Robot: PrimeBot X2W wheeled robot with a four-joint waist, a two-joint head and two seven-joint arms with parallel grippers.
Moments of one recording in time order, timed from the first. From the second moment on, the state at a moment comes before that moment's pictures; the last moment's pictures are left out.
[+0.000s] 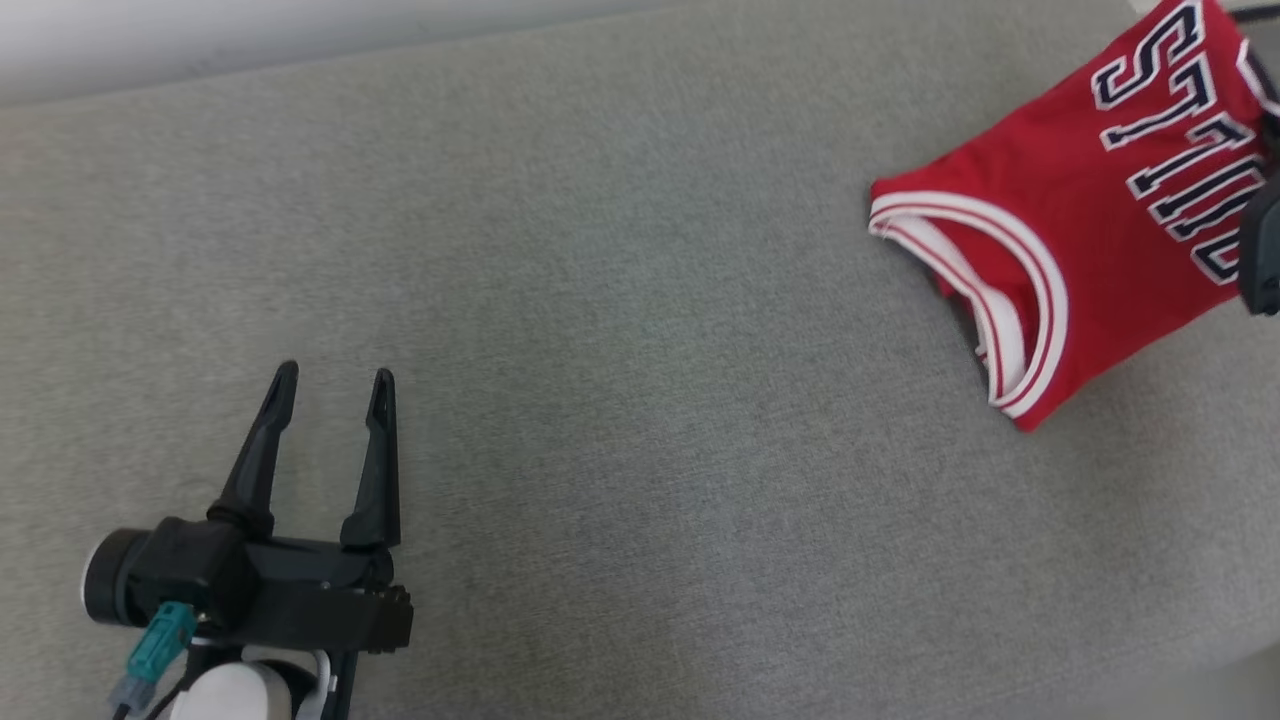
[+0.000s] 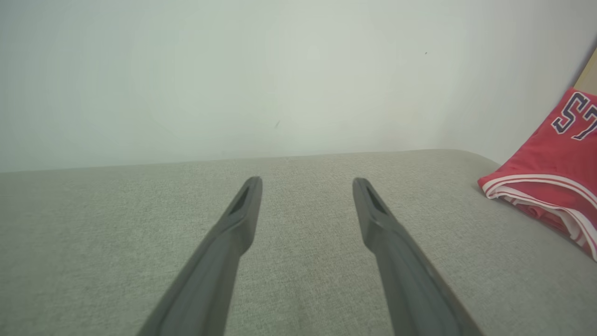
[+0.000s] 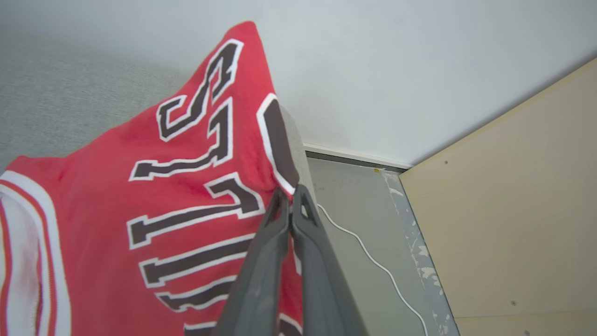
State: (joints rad) left arm -0.21 0.07 -0.03 0.05 -0.13 -0.11 -0.26; right arm -0.93 -0.57 0.28 0.73 0.19 0.13 0.27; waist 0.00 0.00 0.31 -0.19
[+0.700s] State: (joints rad) left arm -0.26 0.10 -0.04 0.05 -0.12 -0.12 -0.26; right arm -0.89 -0.49 0.07 0.72 -0.03 0.13 0.17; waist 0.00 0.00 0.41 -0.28
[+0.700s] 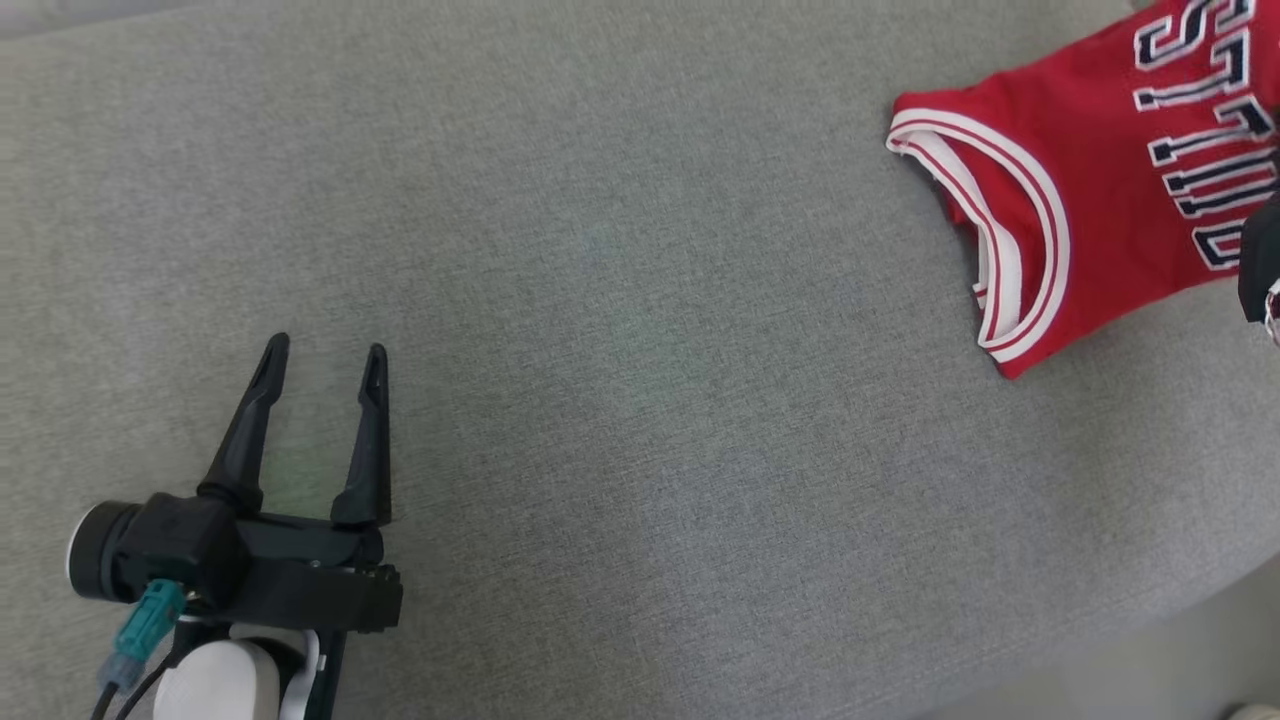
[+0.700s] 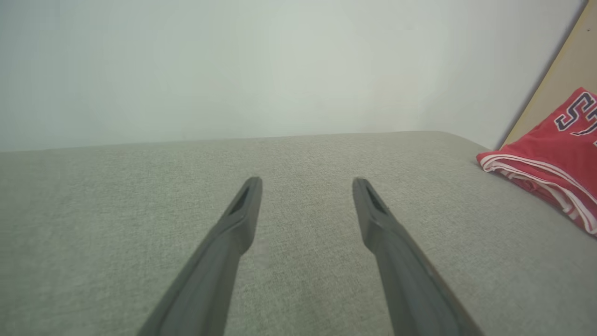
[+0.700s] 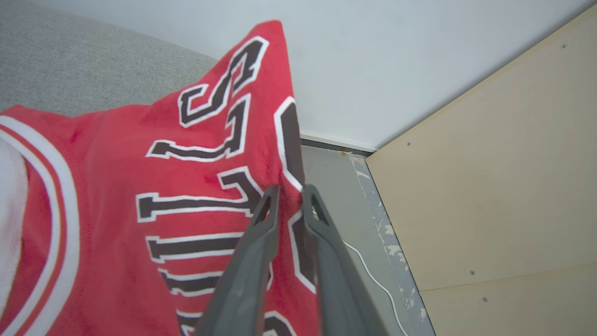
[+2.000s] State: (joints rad) left arm 0.06 0.05 0.10 0.17 -0.19 -0.02 -0.26; right arm -0.22 -0.16 0.17 0.46 0.18 0.13 -0.23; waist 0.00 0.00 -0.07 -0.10
